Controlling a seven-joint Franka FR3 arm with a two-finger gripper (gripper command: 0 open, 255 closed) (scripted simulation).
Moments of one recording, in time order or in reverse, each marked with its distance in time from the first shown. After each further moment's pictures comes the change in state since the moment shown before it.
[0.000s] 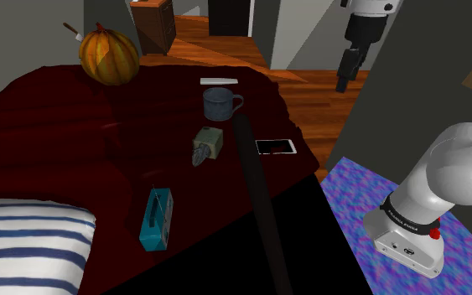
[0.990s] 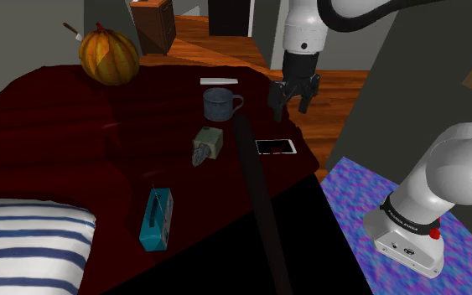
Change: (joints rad) arm -0.014 0.302 0.270 0.062 0.207 0.231 0.519
